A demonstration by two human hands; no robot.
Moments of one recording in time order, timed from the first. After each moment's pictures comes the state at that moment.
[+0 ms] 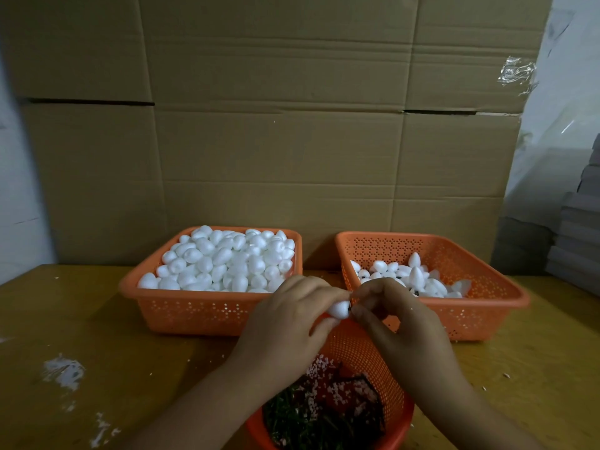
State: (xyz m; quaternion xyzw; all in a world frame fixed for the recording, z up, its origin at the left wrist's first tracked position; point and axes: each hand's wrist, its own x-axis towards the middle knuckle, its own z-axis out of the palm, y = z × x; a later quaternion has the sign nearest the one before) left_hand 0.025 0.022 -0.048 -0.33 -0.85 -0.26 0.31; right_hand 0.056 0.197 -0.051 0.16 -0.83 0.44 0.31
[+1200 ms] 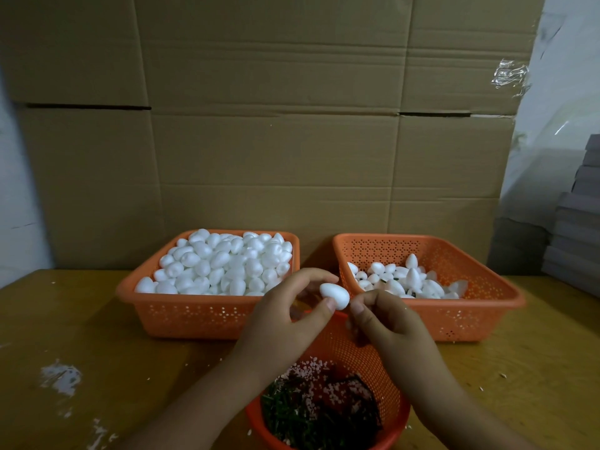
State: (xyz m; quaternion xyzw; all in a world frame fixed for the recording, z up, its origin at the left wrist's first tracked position) left_hand 0.028 0.023 -0.042 -0.28 -0.78 -0.54 0.15; right_hand 0.052 0.191 -0.055 0.12 -0.74 0.64 0.17
